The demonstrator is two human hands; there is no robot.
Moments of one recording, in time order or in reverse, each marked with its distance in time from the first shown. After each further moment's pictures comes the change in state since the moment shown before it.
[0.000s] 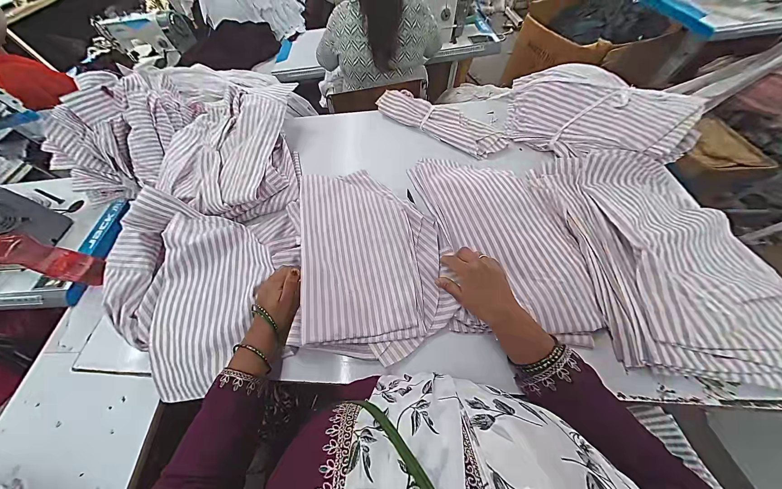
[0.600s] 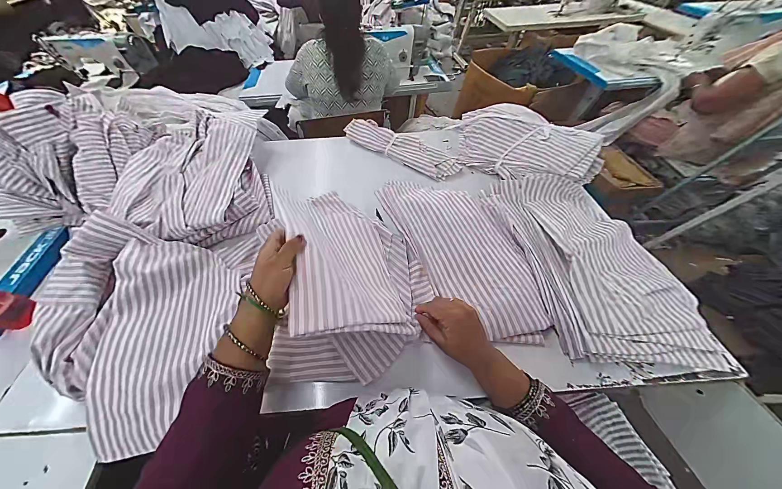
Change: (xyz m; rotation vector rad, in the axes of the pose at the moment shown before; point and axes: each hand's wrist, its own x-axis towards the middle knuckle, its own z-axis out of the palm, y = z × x) left_hand 0.060 0.139 -0.016 -0.869 0.013 -0.309; right_hand -0.046 0.016 0.044 0.074 0.543 -0.382
